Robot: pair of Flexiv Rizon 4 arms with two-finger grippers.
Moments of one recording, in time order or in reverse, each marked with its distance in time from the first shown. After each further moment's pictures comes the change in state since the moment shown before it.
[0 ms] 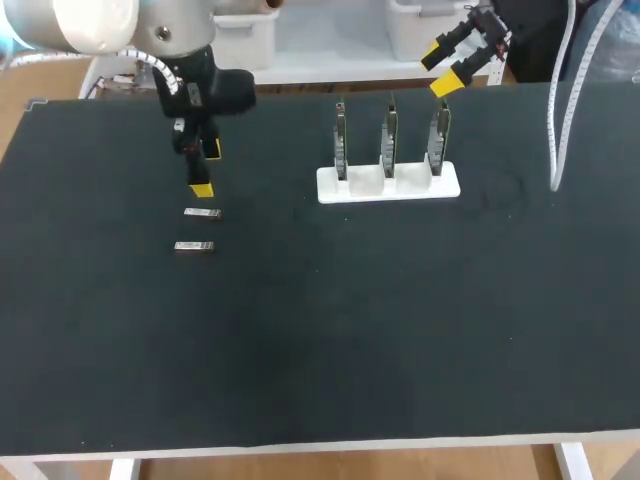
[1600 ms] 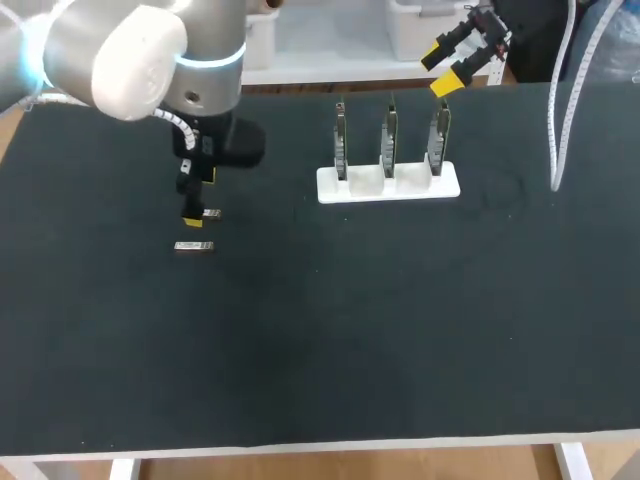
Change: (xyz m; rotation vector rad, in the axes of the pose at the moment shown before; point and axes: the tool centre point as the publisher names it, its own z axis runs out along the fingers) left arm 0.031 0.007 0.050 -0.121 0.221 0.045; right arm 0.000 0.000 0.000 0.000 0.000 0.000
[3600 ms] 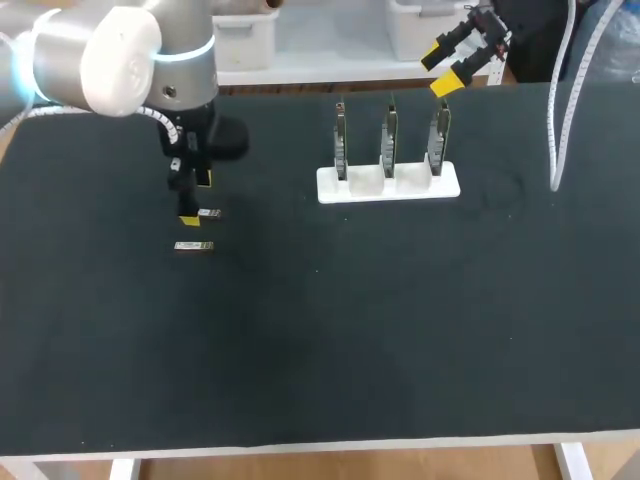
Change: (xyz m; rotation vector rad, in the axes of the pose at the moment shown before) left arm 0.005 0.024 0.032 0.066 -0.111 -0.002; right arm 0.000 0.000 0.000 0.000 0.000 0.000
